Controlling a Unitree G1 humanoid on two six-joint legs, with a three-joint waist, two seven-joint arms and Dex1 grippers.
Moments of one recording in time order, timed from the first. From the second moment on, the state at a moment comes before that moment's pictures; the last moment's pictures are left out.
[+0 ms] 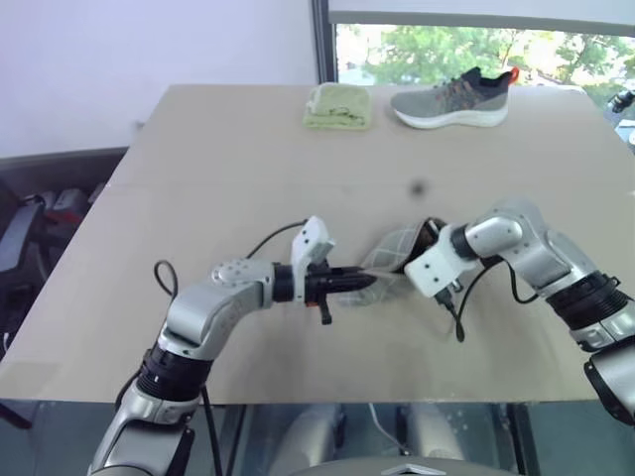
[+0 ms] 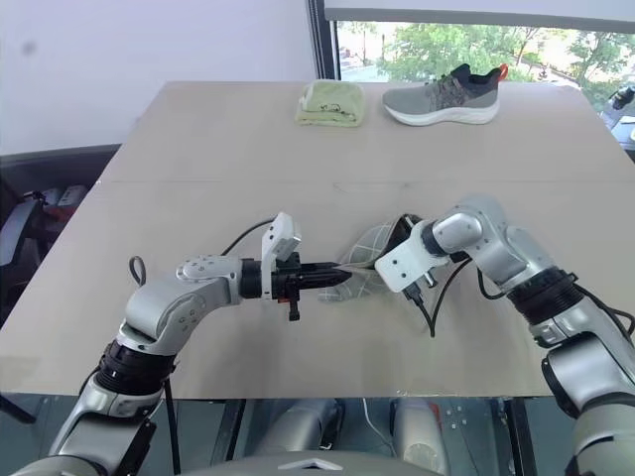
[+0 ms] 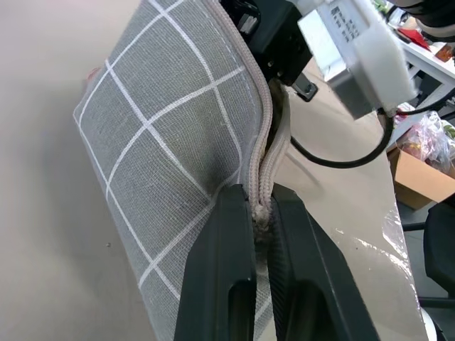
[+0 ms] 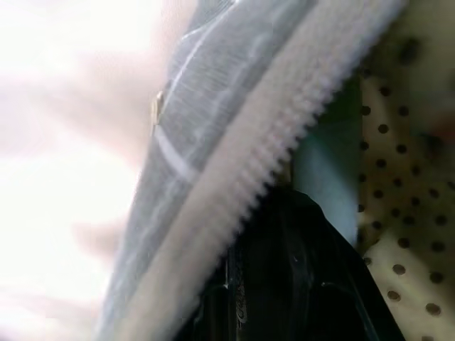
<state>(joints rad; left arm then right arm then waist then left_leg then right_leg) -0.39 0.52 -0.18 -0.26 -0.57 0.77 -0.91 -0.76 -0.71 0.47 0.11 -0.28 -0.22 1.32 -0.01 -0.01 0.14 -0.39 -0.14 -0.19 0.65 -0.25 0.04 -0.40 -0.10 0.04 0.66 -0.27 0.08</state>
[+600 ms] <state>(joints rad) -0.40 0.55 -0.18 -0.26 -0.57 0.76 -0.93 -0.57 -0.93 0.21 -0.26 0.17 0.27 1.44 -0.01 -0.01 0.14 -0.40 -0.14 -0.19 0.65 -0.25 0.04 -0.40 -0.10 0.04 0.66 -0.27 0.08</state>
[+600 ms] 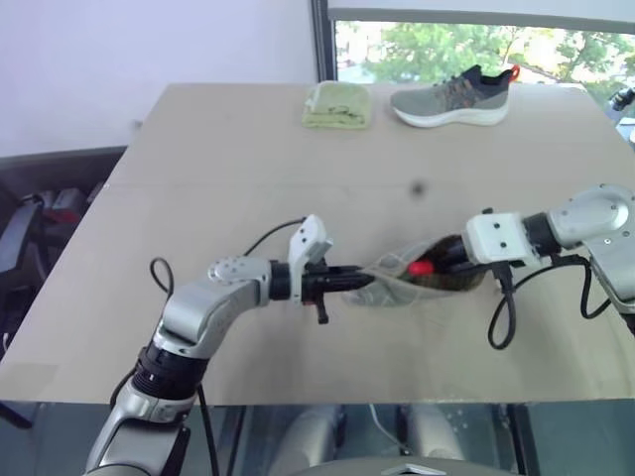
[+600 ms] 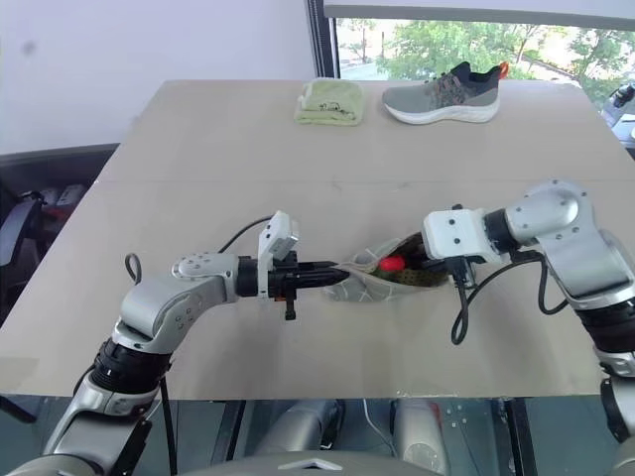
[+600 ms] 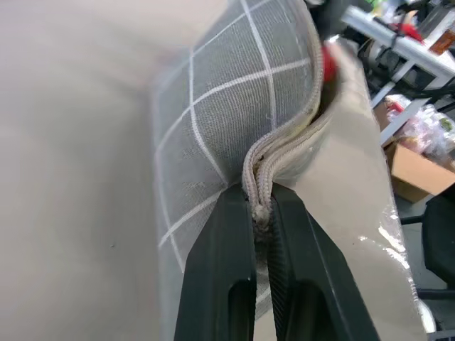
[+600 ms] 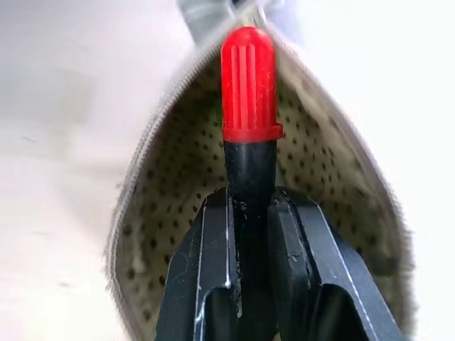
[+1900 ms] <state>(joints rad) -0.40 0.53 -0.19 -0.24 -0.55 0.75 -0.93 -0.65 -0.95 0.13 0.36 0.00 0.16 1.13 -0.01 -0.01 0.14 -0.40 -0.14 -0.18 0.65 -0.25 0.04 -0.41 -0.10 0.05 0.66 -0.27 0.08</state>
